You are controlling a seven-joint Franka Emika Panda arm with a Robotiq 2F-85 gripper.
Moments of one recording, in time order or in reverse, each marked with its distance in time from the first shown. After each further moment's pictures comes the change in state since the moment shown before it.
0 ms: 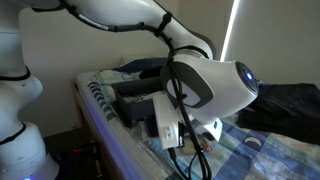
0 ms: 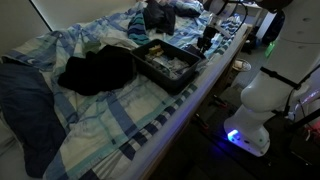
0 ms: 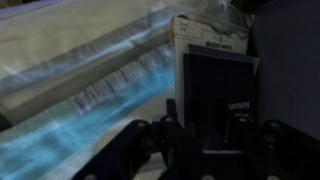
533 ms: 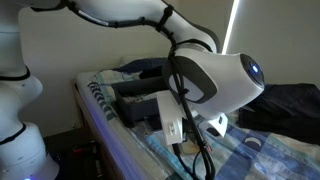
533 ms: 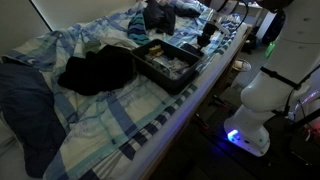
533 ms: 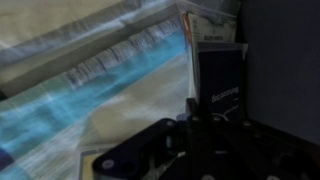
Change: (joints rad) arm -0.005 -0.006 0.000 0.028 0.039 0.000 0.000
